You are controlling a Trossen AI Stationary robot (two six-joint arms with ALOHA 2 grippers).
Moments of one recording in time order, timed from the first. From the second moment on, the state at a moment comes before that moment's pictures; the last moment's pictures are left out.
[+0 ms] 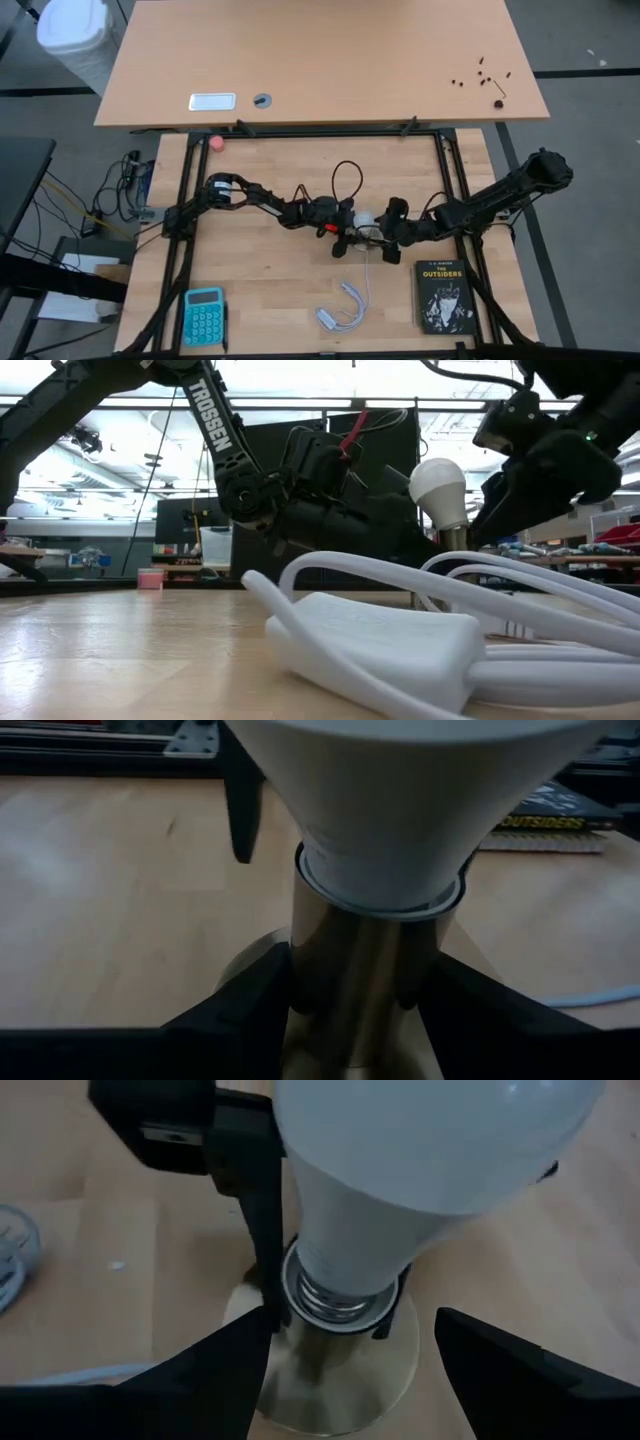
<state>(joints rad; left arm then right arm) 0.04 2.31 1.19 0.81 0.26 -0.01 0.31 1.23 0.47 -0.07 0.42 0.33</state>
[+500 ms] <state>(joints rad) 0.05 2.31 1.19 0.79 0.27 -0.01 0.30 0.81 0.05 0.28 0.31 0.47</state>
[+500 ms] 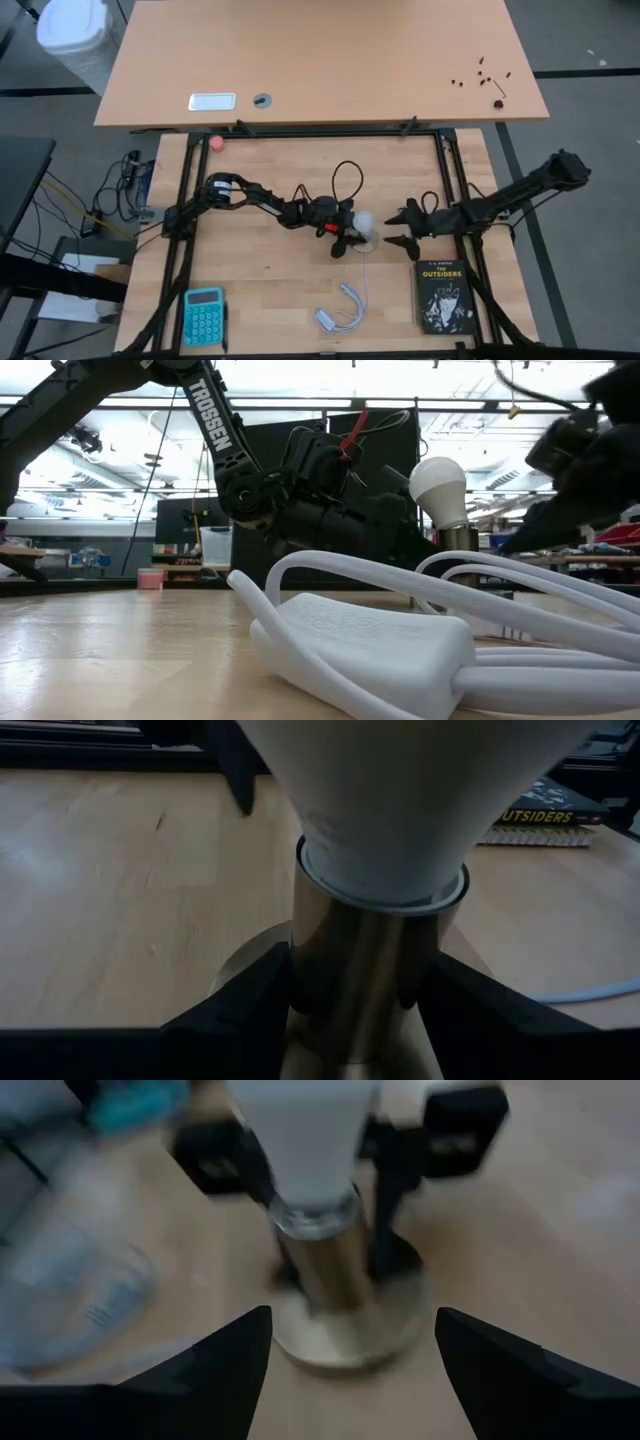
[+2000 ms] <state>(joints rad) 0.04 2.30 1.19 0.77 0.33 0.00 0.18 1.50 0.25 0.99 0.22 0.25</state>
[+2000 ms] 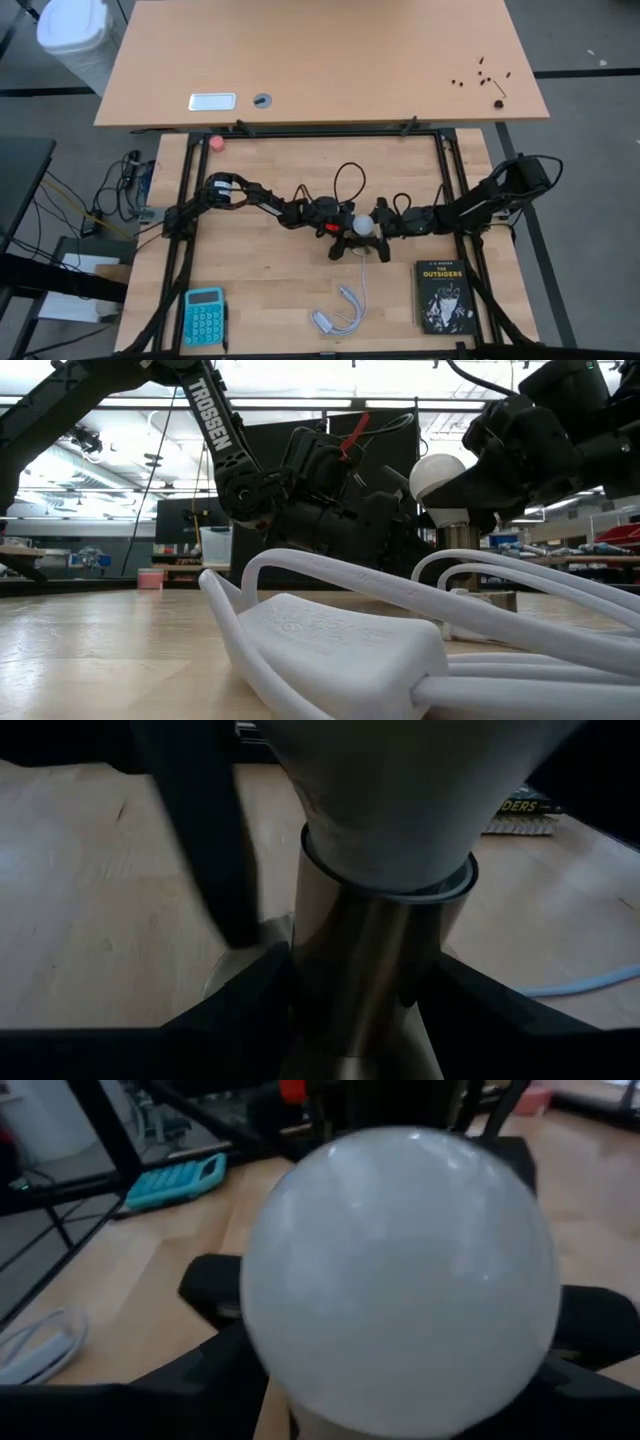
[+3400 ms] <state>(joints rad) 0.02 2.31 1.19 0.80 -0.09 -0.17 0.22 1.49 0.26 0.81 0.57 0.26</state>
